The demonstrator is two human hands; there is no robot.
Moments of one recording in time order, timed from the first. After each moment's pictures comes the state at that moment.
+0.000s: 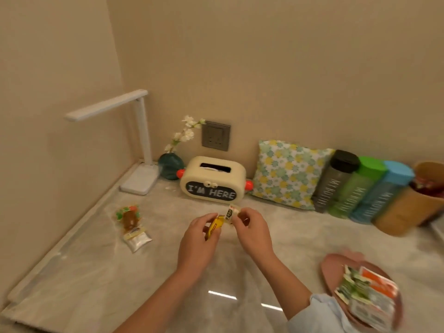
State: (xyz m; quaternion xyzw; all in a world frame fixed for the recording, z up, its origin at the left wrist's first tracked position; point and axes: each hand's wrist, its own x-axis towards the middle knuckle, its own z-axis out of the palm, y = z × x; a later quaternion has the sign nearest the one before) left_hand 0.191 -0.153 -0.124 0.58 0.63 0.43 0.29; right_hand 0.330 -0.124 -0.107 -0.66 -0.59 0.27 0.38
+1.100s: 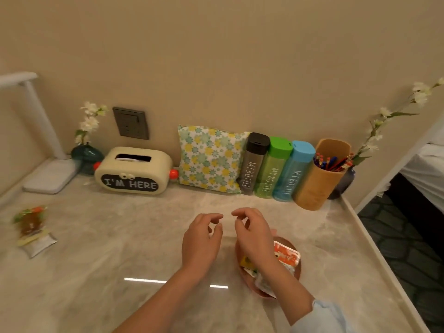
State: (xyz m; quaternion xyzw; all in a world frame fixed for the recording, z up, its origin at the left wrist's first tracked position) left_hand 0.387 -0.171 -0.126 0.63 0.59 0.39 0.30; right_hand 0.521 -0.177 -0.100 -0.69 -0.58 0.22 0.38
